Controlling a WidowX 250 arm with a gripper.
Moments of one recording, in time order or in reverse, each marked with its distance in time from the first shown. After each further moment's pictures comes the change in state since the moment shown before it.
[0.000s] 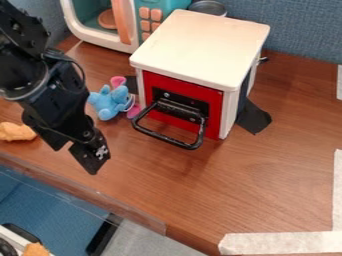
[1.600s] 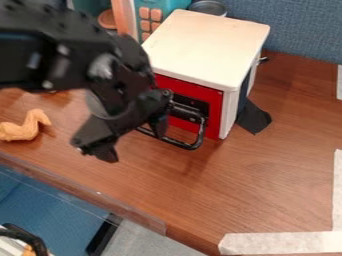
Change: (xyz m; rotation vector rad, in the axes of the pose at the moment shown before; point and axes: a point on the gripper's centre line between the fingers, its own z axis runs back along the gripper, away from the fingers) arm 0.048 -0.031 -0.029 0.142 -0.262 1.107
